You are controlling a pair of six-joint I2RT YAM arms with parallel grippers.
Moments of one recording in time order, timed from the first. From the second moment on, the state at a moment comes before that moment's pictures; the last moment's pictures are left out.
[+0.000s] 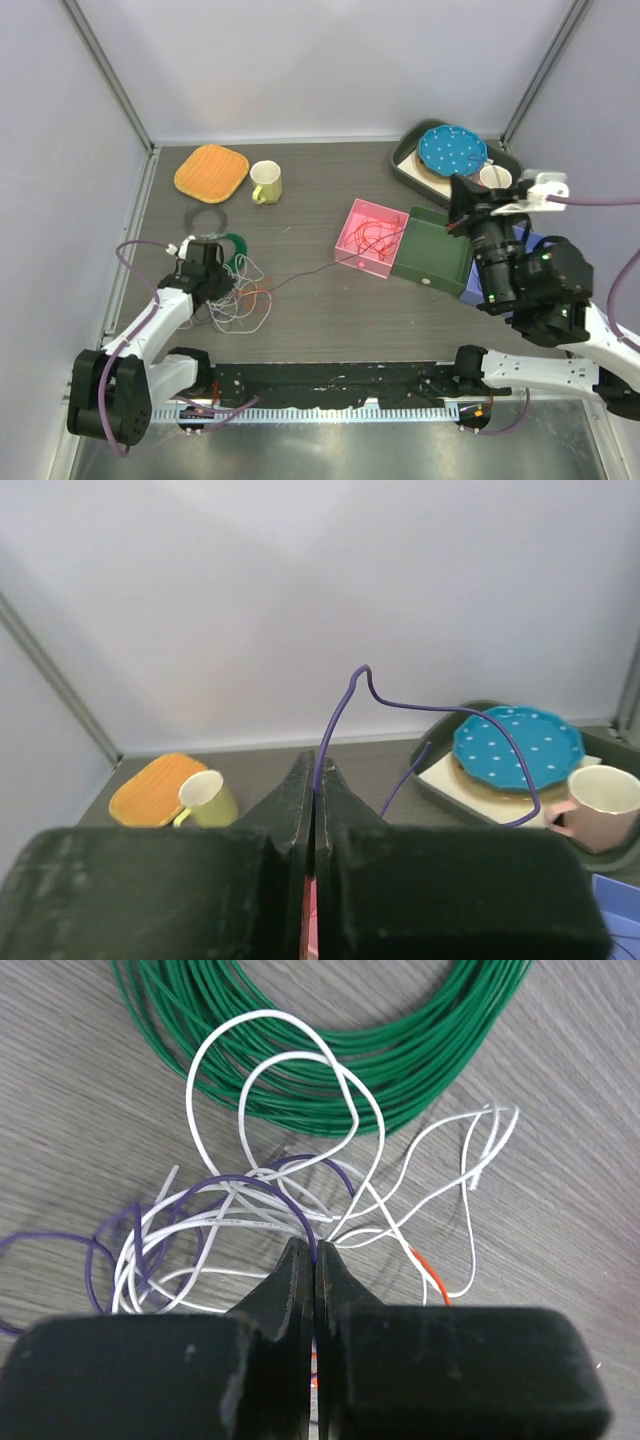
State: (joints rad) left arm -0.16 1.06 0.47 -0.38 -0.09 -0.82; right arm 1.21 0.78 1.17 0.01 1.03 -0.13
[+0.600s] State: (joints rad) left arm -0.16 1.00 0.57 -0.58 -0.42 -0.89; right arm 1.20 0.93 1.38 0.20 1.28 -0.46
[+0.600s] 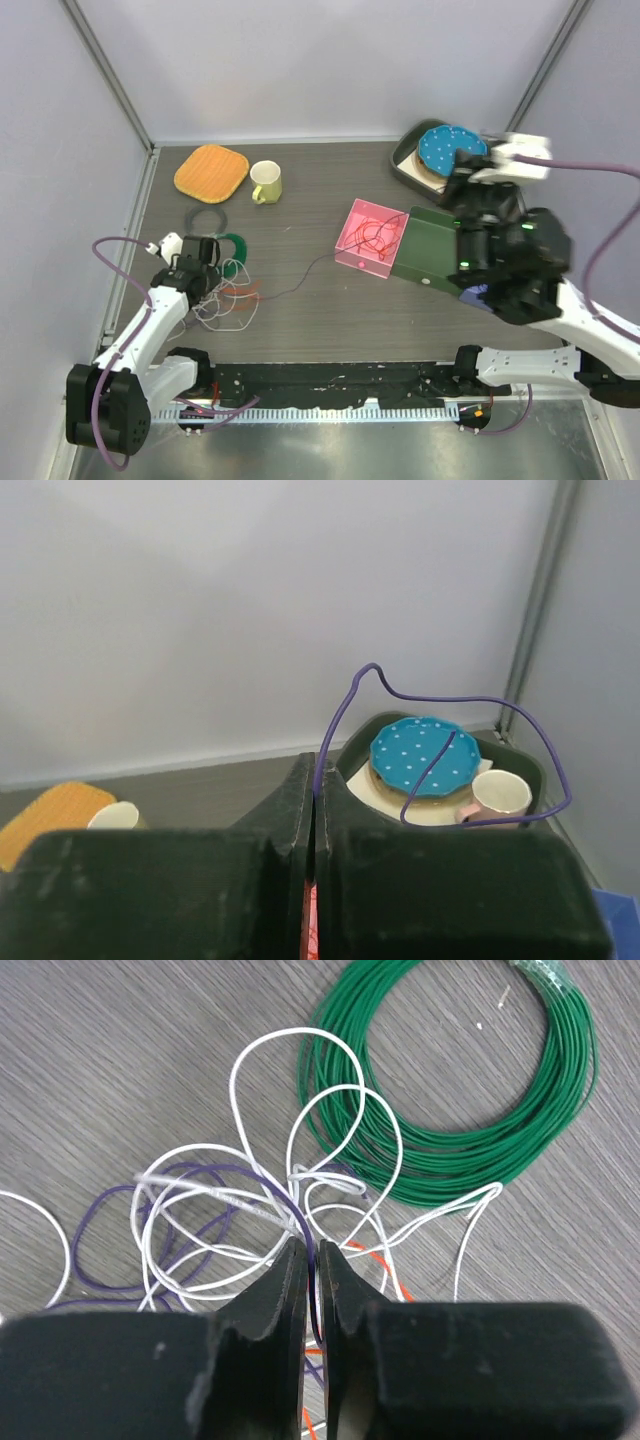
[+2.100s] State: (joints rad) left arm -0.16 0.87 0.50 -0.46 -0.19 -0.84; right arm 1.19 1.88 0.95 0.33 -0.12 -0.11
